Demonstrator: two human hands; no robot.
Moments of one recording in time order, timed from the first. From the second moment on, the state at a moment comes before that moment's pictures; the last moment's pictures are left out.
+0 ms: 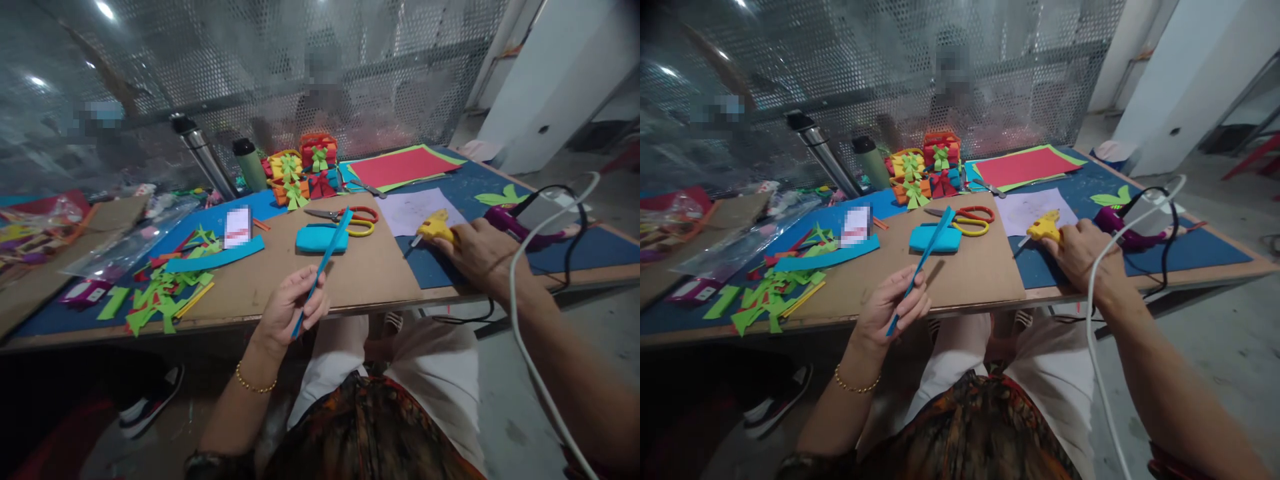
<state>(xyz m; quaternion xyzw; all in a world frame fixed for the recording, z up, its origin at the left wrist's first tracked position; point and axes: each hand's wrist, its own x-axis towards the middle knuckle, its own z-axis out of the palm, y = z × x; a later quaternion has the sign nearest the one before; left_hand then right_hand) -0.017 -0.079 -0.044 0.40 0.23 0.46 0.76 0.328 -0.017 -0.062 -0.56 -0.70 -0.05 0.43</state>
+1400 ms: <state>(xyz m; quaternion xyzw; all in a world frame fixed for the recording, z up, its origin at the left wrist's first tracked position) 0.007 -0.098 -0.020 0.70 0.43 0.36 0.44 0.213 -0.069 -0.030 -0.40 -0.61 0.37 0.57</state>
